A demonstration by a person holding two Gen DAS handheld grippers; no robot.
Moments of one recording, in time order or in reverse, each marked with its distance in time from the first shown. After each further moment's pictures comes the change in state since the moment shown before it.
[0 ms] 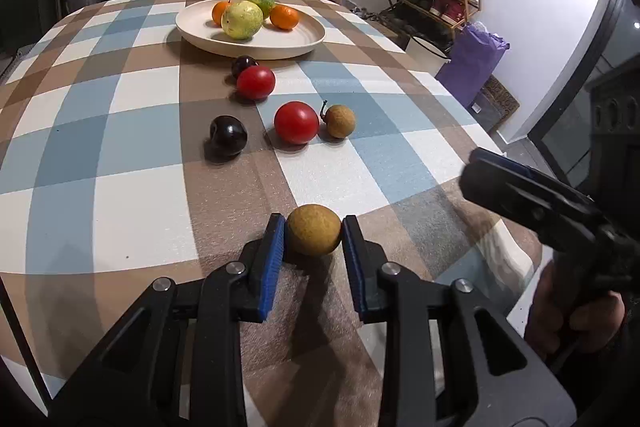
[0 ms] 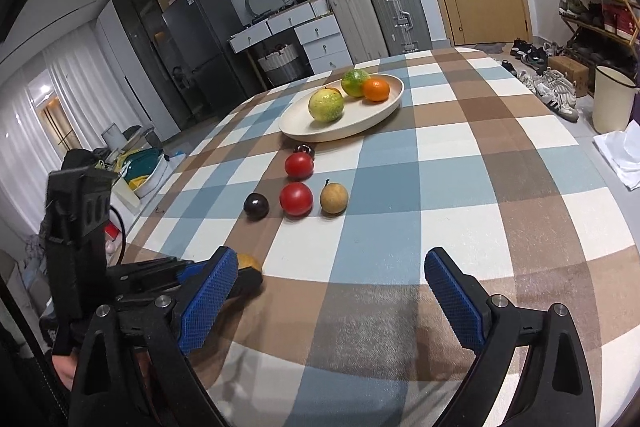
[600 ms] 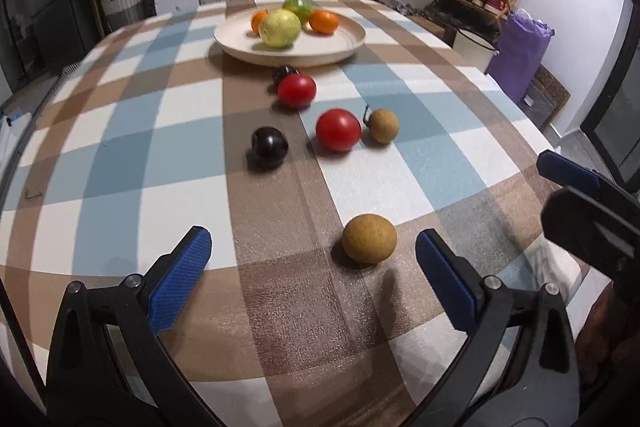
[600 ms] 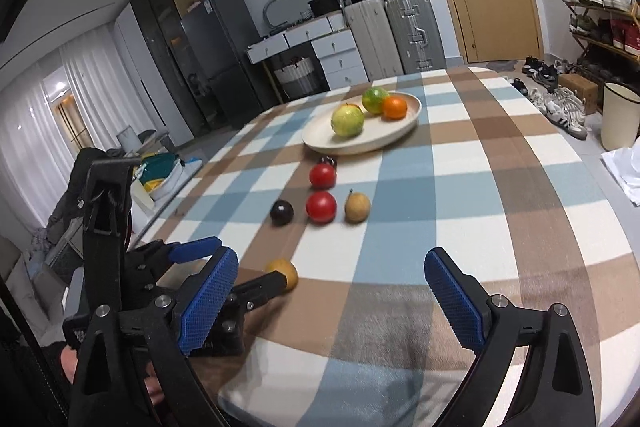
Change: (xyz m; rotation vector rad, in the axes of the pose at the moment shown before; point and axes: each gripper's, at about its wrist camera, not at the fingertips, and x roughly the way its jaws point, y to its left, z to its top) left arm 0.002 -0.013 0.003 0.026 0.005 0.232; right arm -0.019 0.011 -0.008 -0.041 -0.055 0.035
